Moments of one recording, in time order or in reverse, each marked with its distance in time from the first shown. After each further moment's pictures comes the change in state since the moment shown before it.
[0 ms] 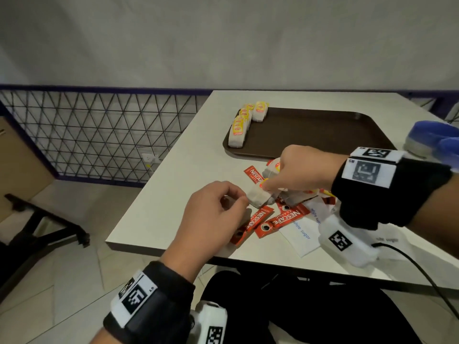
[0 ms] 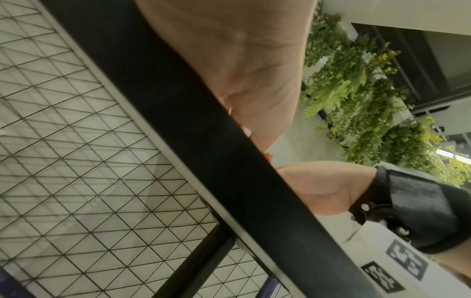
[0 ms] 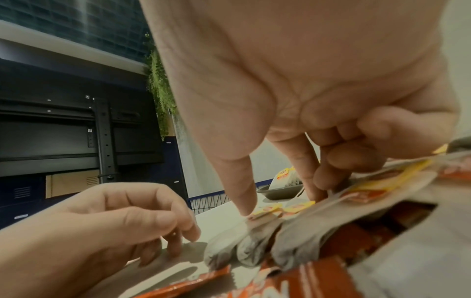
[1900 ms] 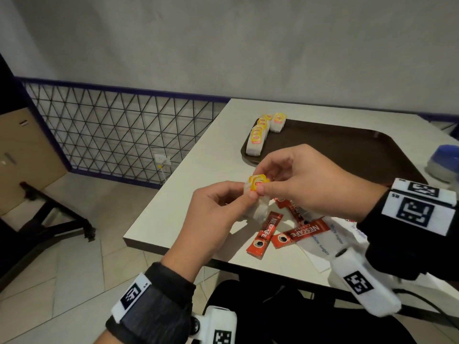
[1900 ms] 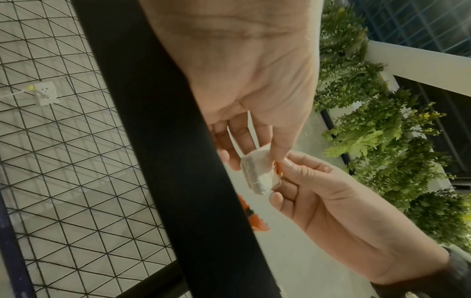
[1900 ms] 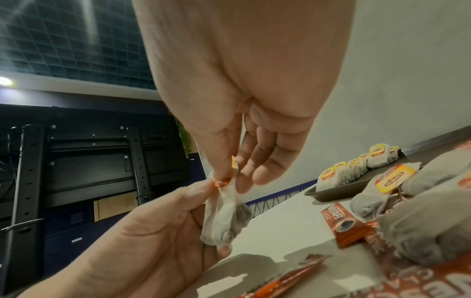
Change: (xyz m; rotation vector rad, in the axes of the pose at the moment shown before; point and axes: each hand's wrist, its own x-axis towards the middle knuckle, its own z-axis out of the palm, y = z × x) left_hand -0.001 -0.009 -0.018 -0.627 0.021 -0.004; right_hand -0.025 -0.025 0.007 0.475 0.106 -0.541
